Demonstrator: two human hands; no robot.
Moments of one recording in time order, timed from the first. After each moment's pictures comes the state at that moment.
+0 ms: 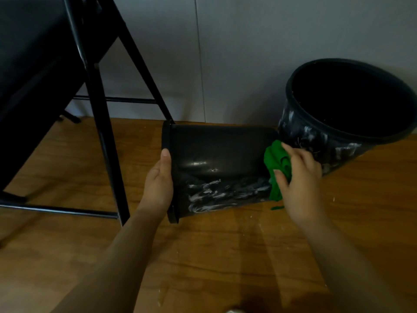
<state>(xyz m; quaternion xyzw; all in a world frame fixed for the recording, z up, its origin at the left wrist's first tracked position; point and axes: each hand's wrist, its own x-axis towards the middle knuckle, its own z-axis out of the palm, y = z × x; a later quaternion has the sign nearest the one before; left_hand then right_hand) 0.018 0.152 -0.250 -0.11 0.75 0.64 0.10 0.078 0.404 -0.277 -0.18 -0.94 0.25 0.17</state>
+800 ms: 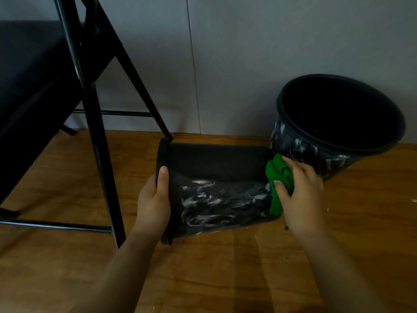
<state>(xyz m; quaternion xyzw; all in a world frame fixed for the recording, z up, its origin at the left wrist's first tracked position) 0.033 0.160 -0.242 -0.11 0.77 0.63 0.03 0.084 0.411 -0.269 -0.22 -0.92 0.27 0.17</state>
